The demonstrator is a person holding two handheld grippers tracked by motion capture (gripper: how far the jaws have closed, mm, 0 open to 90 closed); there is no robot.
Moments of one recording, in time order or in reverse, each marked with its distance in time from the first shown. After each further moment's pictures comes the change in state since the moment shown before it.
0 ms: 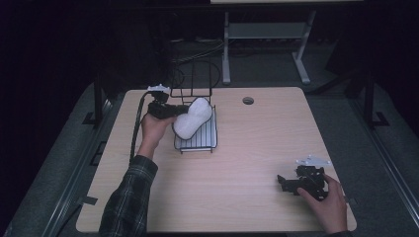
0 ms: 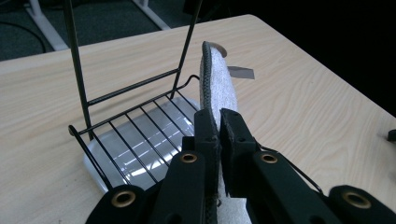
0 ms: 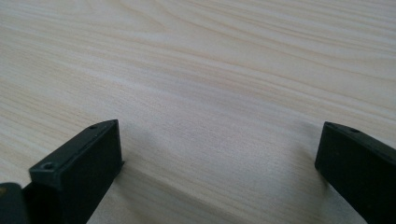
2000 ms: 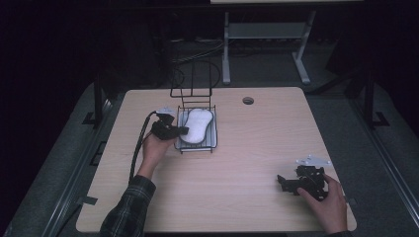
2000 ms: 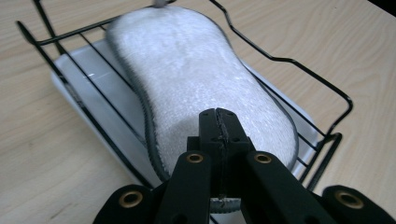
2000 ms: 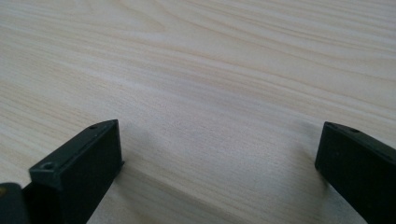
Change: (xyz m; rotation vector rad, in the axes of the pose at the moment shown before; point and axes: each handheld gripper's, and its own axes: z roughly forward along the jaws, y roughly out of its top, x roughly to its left) left arm -0.019 -0.058 0.009 0.130 0.039 0.094; right arm 0.000 0.000 0.000 0.000 0.000 0.000
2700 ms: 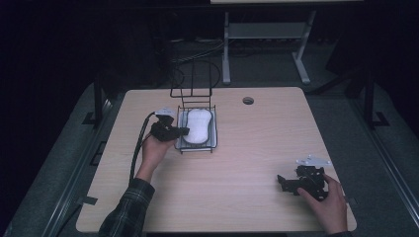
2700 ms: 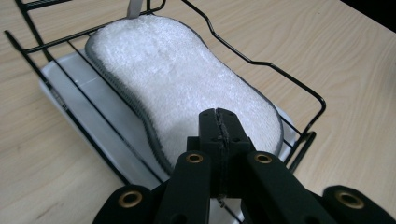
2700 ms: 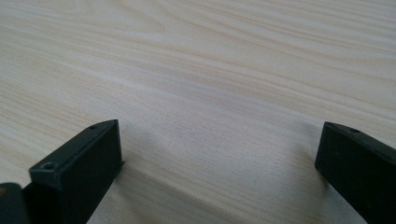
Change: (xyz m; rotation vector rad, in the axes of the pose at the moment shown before) left arm -0.006 -0.002 -0.013 -0.006 -0.015 0.005; right arm 0.000 0.000 0.000 0.000 0.000 0.000
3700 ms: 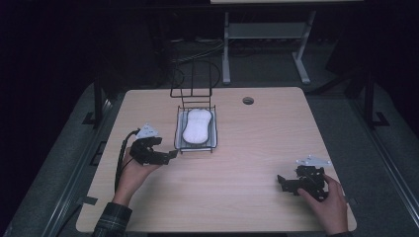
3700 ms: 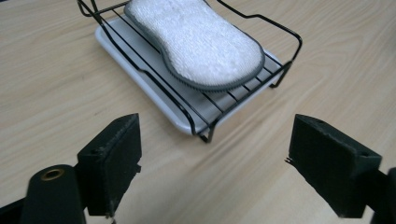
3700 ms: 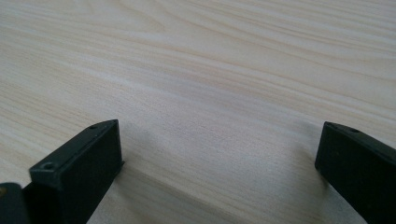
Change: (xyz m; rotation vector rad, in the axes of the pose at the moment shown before) left arm -0.040 -0.053 -0.068 -0.019 0.170 0.064; right arm 0.000 0.000 0.000 0.000 0.000 -0.002
